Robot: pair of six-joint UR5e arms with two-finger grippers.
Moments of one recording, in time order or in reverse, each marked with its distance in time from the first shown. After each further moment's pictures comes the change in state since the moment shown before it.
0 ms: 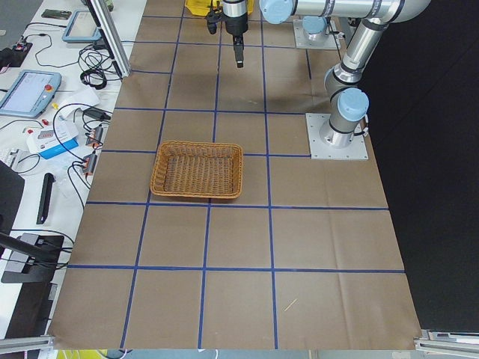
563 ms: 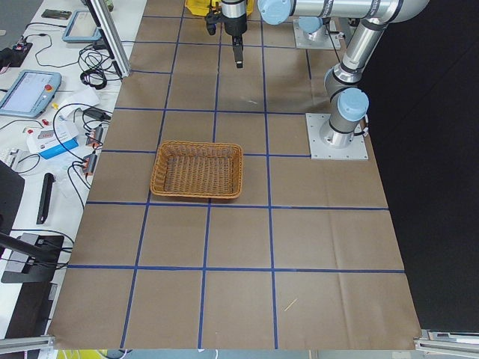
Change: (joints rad) left arm 0.000 -0.006 0.002 0.000 -0.002 -0.007; right arm -0.083 0.126 0.004 -0.055 0.017 -0.256
